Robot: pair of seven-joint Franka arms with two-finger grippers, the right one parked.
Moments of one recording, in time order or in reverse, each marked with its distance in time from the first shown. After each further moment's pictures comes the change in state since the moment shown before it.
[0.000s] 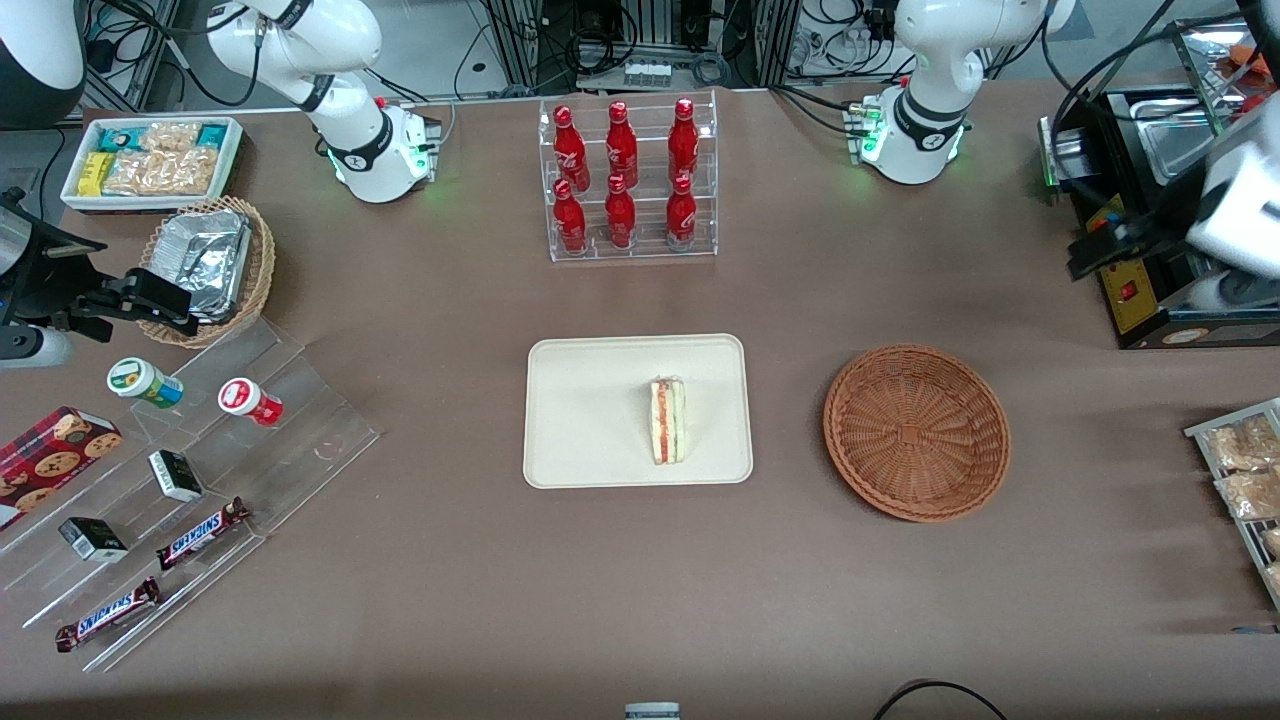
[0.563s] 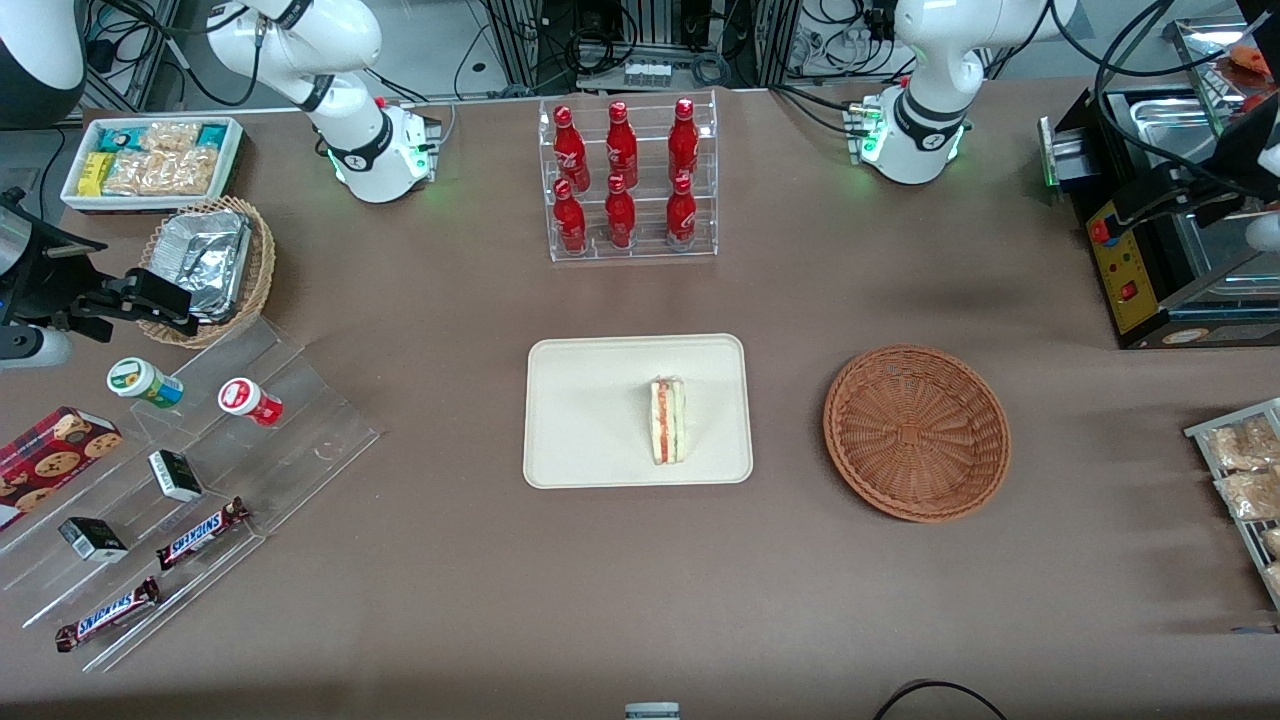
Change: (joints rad) arm -0.130 -0.066 0.168 -0.059 -0.020 0.031 0.103
